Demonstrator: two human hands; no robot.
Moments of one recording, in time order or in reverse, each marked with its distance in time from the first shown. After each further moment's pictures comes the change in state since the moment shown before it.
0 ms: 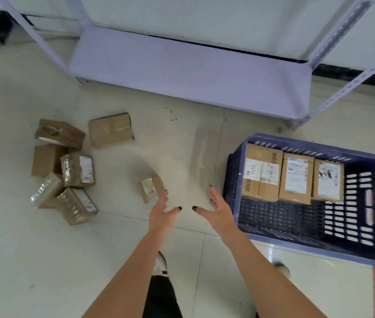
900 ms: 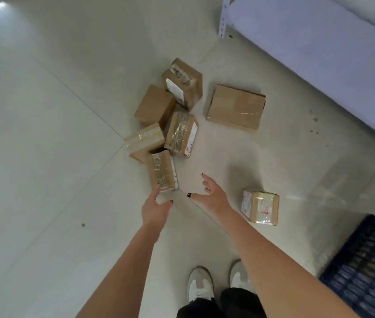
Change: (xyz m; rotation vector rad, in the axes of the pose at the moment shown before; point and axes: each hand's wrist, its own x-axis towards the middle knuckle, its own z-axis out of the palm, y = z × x) left_hand 0.146 -0.128 -0.299 -0.229 0.457 -0.178; right_hand 0.135 0.042 0.366 -0.534 -0.439 0.031
